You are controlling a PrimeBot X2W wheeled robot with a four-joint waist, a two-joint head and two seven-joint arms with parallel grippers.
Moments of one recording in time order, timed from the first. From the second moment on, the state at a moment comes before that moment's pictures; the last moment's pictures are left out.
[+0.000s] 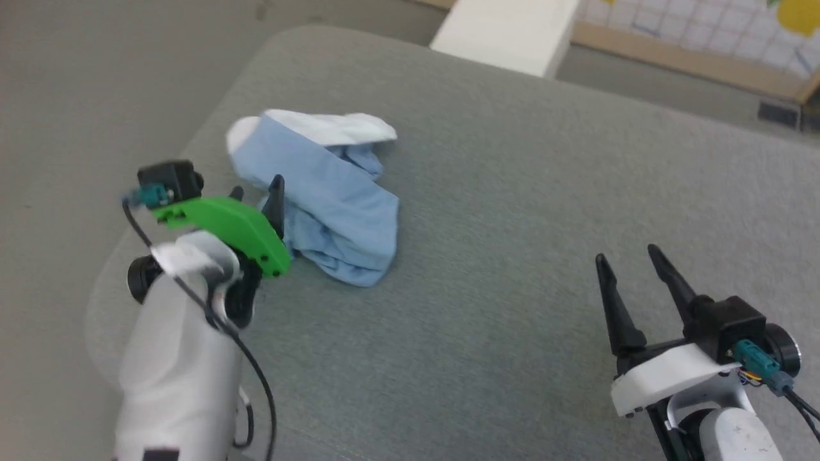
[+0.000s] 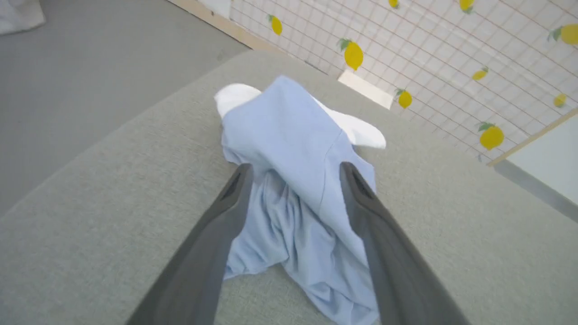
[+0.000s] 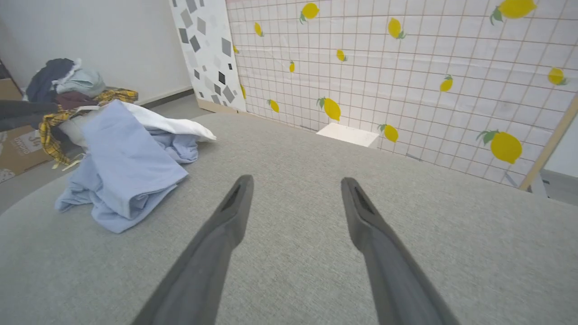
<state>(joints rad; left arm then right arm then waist) -0.57 0.10 -0.02 0.53 -0.45 -0.01 0.19 -0.05 -0.05 0.03 0.02 0.06 0.13 -0.08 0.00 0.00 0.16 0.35</state>
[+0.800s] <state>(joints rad) -0.80 0.13 -0.03 0.60 -0.50 -0.01 0.29 -0.10 -0.05 0.04 0.08 0.10 0.13 -0.14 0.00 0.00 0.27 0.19</state>
